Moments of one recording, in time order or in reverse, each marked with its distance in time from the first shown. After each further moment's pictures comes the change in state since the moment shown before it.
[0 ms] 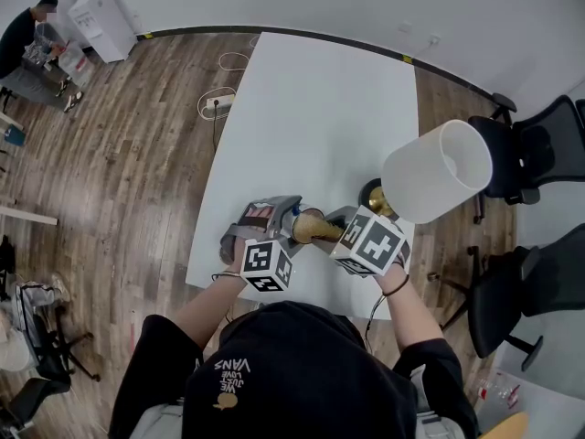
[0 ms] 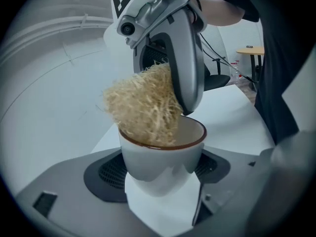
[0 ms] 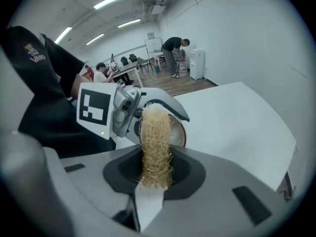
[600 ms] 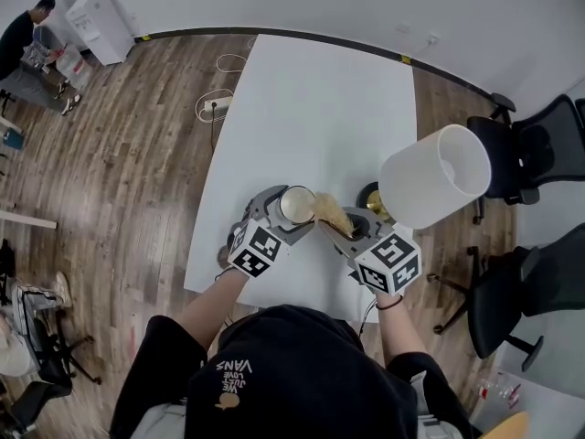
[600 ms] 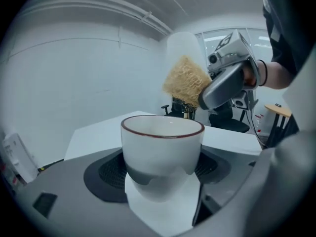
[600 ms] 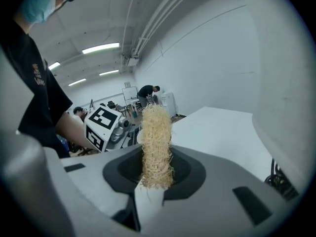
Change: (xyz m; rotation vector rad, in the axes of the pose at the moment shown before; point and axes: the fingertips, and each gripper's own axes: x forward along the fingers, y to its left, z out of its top) left arm 0.012 0.040 -0.008 -0.542 -0.183 0.011; right arm -0.043 -0.043 0.016 0.228 -0.588 -0.240
